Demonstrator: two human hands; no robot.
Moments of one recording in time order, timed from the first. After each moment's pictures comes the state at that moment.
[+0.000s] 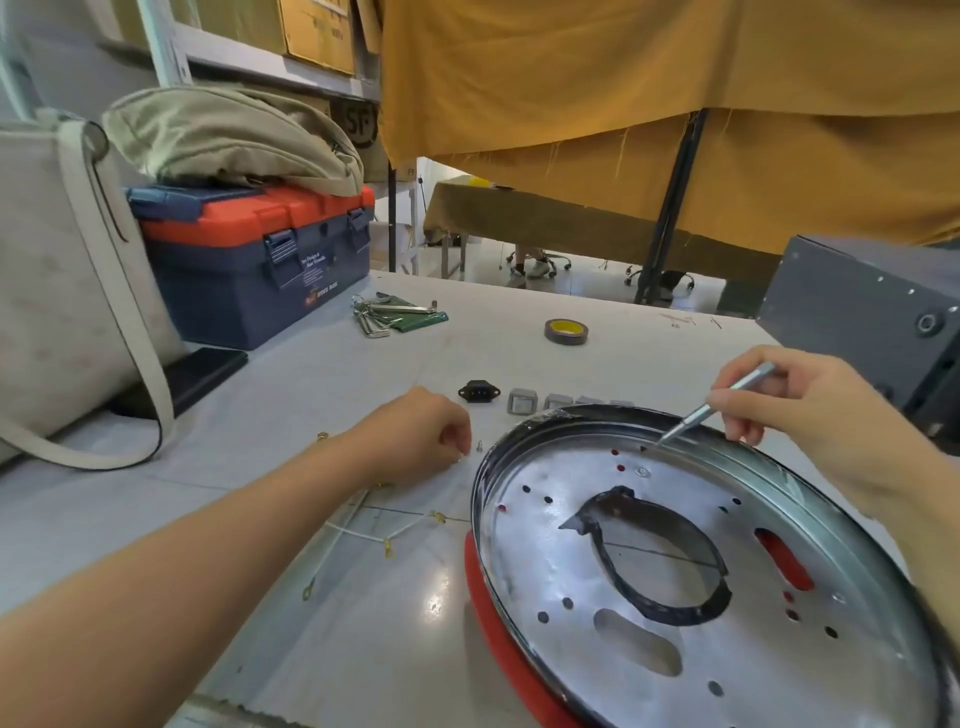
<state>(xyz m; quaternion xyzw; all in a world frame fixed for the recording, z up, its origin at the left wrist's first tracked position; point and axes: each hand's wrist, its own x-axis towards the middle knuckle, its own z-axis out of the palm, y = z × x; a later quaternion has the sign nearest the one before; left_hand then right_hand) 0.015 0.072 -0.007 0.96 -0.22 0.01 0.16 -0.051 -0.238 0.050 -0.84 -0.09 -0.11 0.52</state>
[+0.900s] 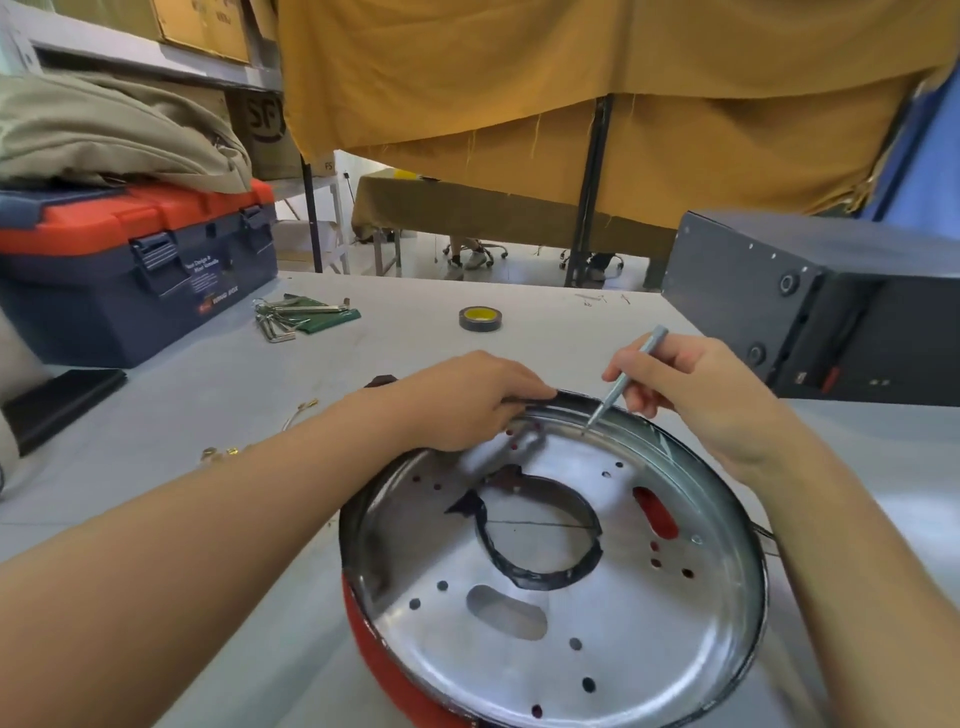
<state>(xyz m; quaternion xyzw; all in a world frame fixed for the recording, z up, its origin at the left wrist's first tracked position) 0.011 -0.048 0.033 0.89 -0.44 0.03 0.10 -0.058 -0.258 0.035 -0.80 -0.08 -0.12 0.59</state>
